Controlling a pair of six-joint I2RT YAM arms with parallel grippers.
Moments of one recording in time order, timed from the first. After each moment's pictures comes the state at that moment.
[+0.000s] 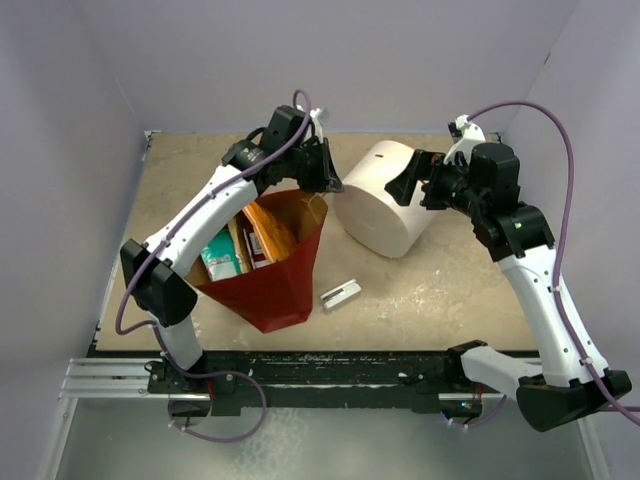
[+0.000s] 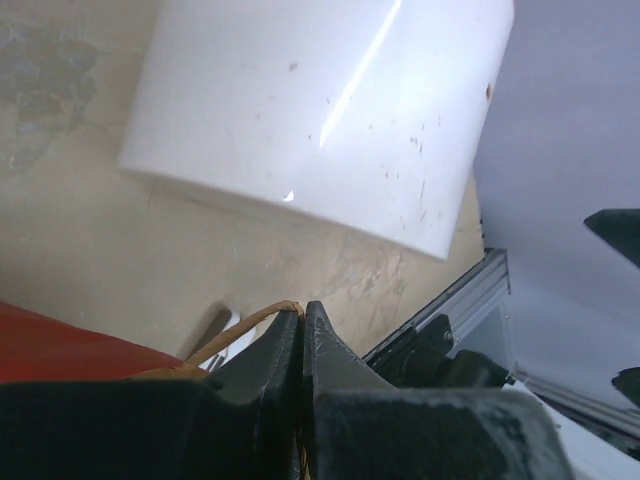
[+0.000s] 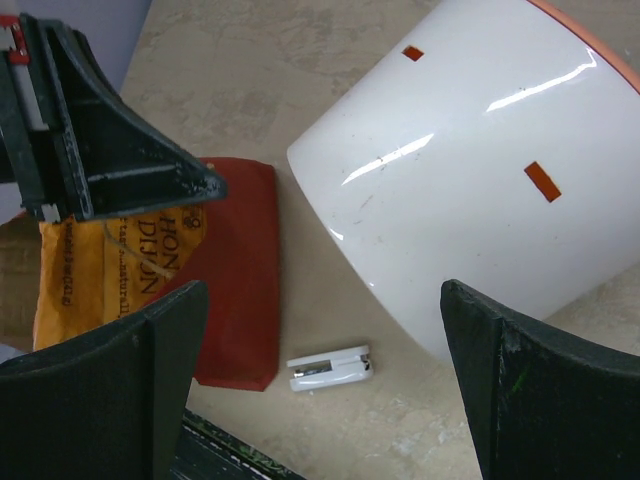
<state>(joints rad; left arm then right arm) -0.63 1.77 1.86 -0.78 0.26 -0.65 0.27 1.11 1.37 -0.67 -0.20 0.37</state>
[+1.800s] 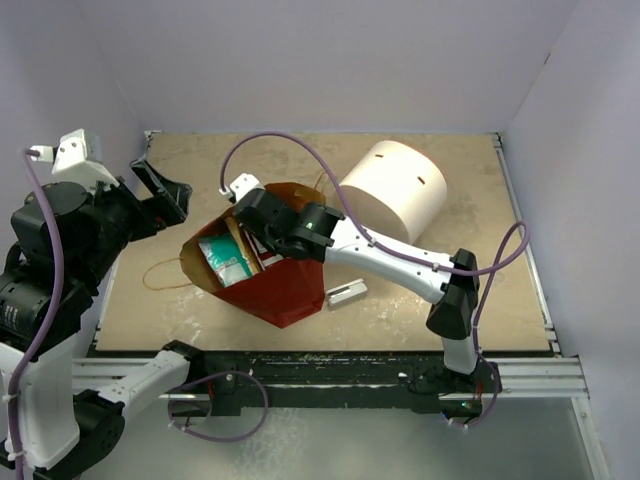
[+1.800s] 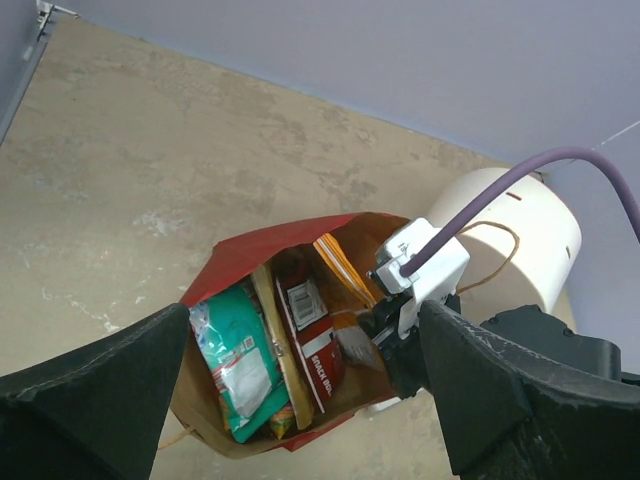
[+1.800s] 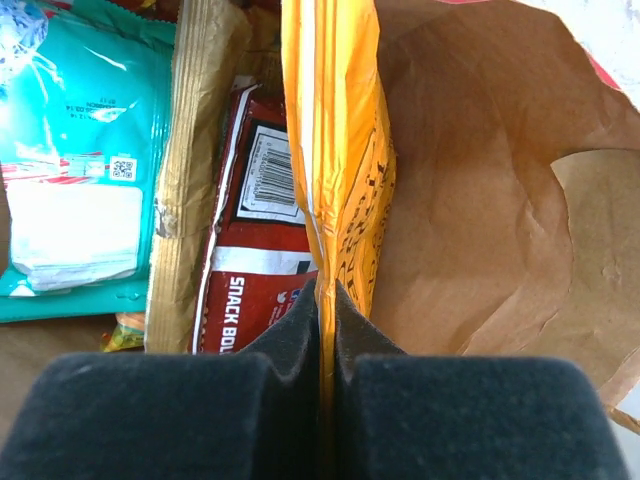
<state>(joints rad) -0.36 0.96 1.85 -1.19 -0.26 -0.51 1.15 1.93 1.98 -0.88 0.49 0.14</state>
